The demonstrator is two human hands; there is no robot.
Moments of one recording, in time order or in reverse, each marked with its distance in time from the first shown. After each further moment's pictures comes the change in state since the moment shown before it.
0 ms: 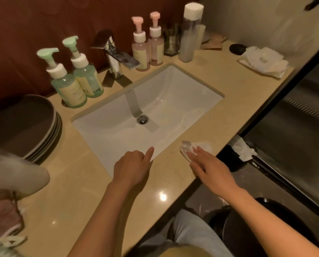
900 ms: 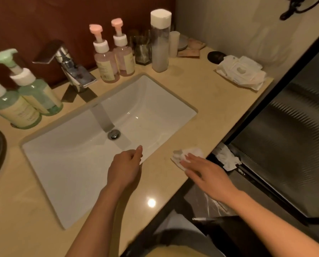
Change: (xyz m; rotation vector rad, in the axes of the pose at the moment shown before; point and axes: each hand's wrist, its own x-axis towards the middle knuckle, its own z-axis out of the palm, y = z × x) left_hand 0.081 0.088 0.038 -0.404 0.028 -0.114; right_hand 0.039 0.103 -0.062 -0.008 -0.089 -0.071
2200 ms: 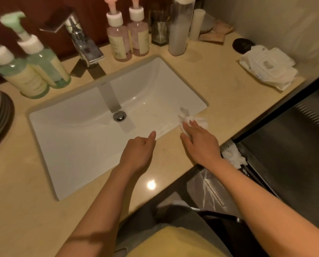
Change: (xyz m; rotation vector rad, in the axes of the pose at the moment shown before) left_hand -0.001 0.034 0.027 -0.029 -0.043 -0.033; right_hand 0.076 0.006 -0.019 -0.092 0.049 0.119
